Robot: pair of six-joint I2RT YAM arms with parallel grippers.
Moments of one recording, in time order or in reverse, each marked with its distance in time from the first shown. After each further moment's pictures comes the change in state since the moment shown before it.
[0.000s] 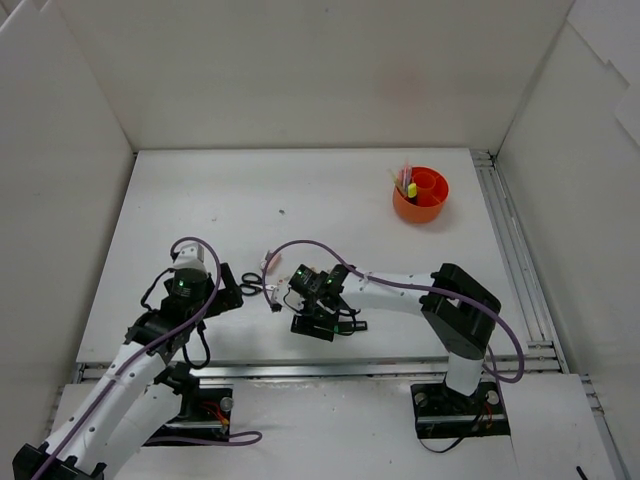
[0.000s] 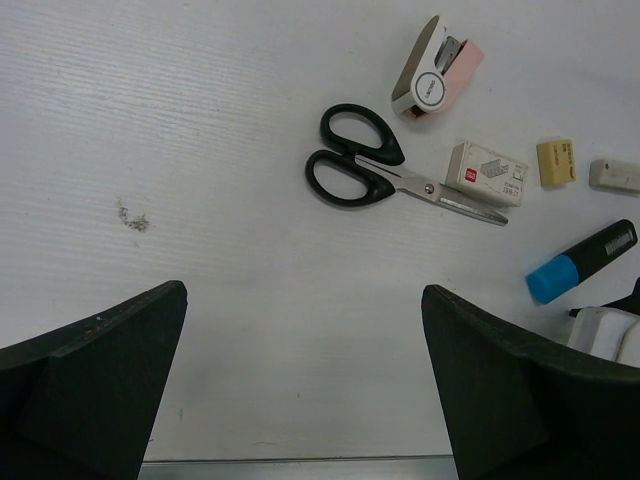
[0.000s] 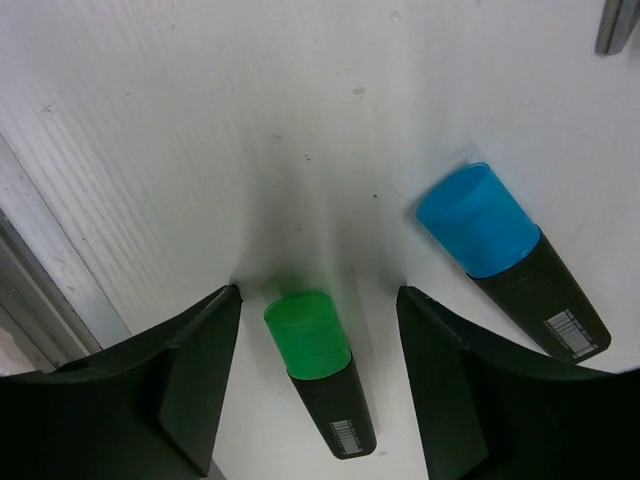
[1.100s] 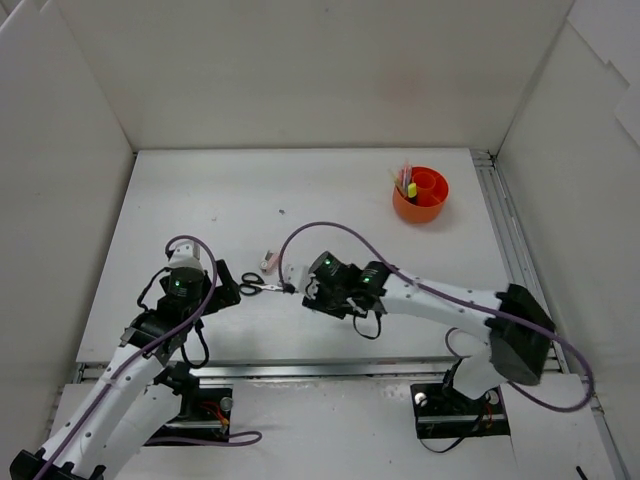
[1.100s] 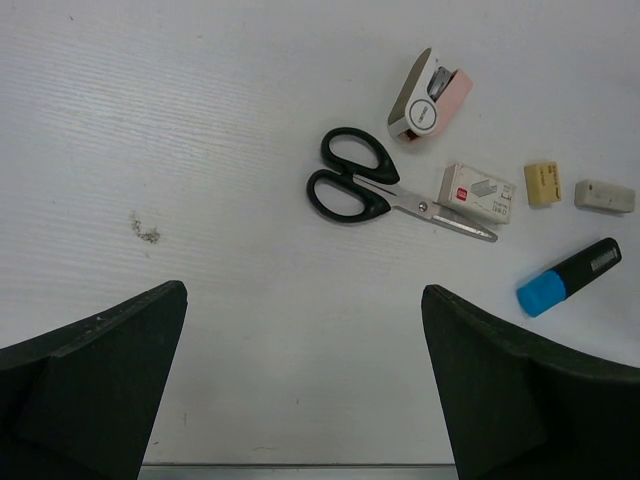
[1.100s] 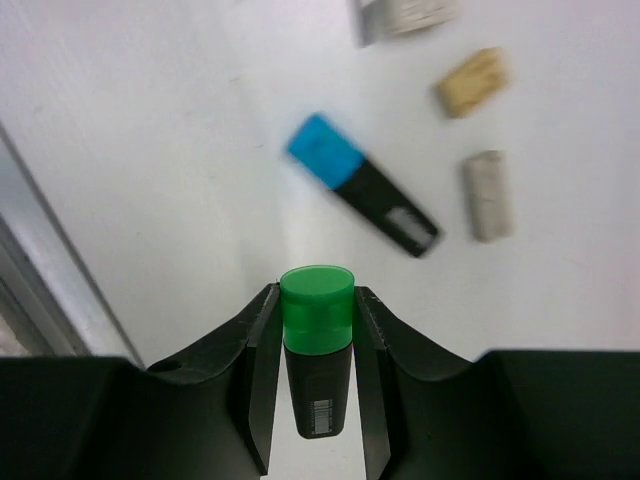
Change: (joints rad) left arm 0.000 -0.023 0.018 -0.016 -0.028 0.000; right arm -0.009 -0.202 -0.058 0.000 0.112 0.001
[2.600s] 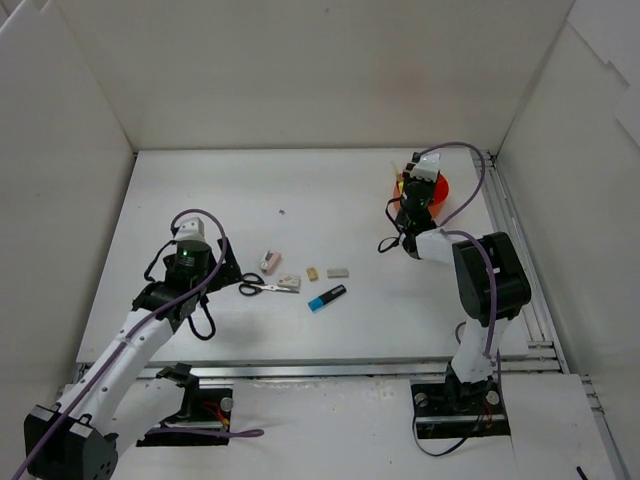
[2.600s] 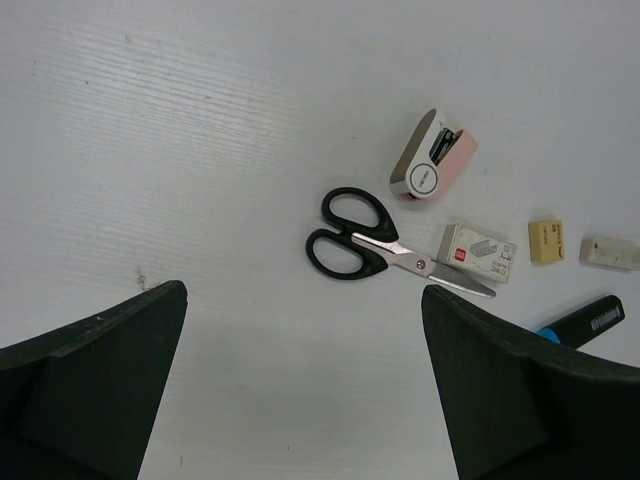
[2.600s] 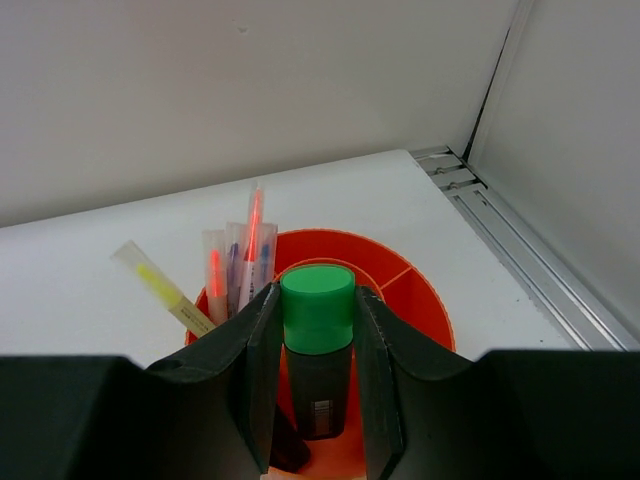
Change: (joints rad) left arm 0.058 0.257 0.153 0.067 0.003 0.035; right arm -0.764 0.256 -0.087 1.508 0.598 0.275
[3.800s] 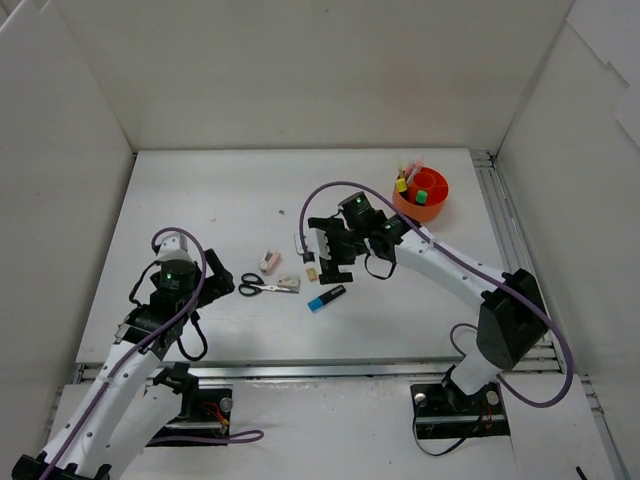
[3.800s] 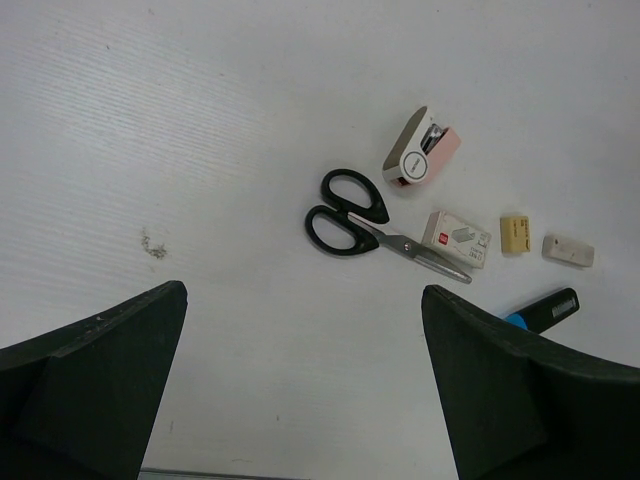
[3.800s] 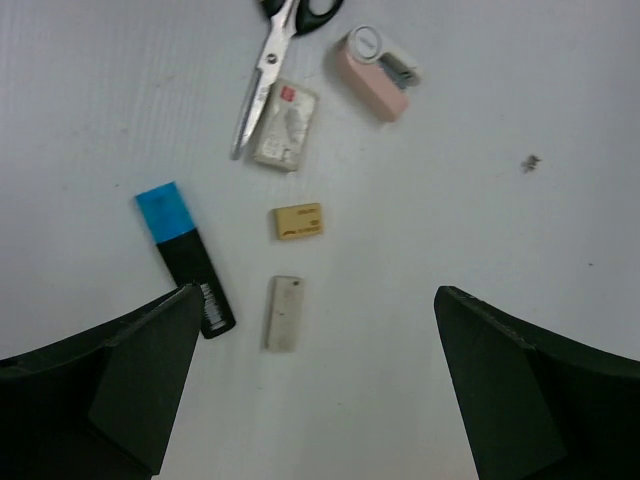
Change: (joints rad) left arm 0.007 -0.228 -0.069 -0.078 -0.008 -0.087; right arm 0.404 -0.270 0.286 -1.419 -1.132 -0.957
